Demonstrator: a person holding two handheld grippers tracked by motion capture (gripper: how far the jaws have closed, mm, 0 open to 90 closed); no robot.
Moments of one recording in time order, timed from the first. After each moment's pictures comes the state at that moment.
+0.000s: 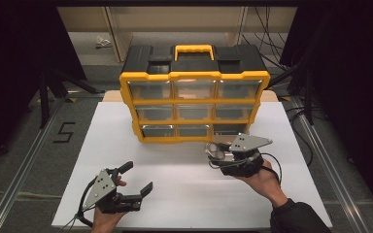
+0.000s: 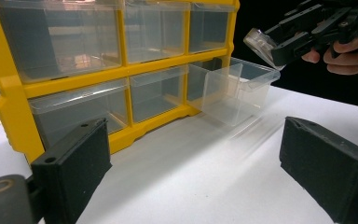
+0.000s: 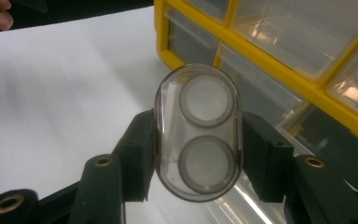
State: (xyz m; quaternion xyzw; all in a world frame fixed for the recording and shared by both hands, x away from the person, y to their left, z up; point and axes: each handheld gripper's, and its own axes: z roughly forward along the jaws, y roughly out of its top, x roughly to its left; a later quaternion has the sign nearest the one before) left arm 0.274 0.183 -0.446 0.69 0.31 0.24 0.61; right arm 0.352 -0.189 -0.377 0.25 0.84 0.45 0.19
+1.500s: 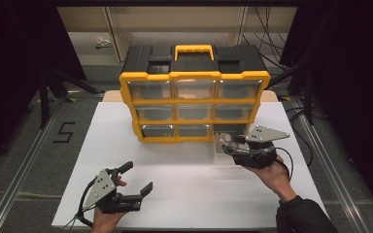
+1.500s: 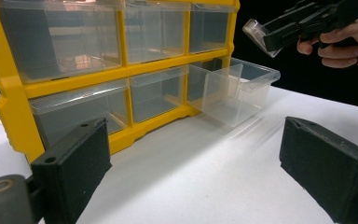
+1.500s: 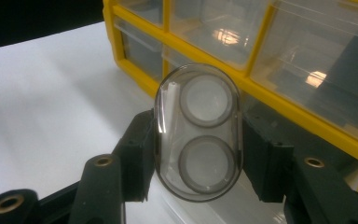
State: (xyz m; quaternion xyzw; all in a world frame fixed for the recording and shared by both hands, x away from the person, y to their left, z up) left arm 0.274 0.183 -0.446 0.68 0.31 0.24 0.61; right arm 0.366 -0.223 -0.374 0.30 0.81 0.46 0.21
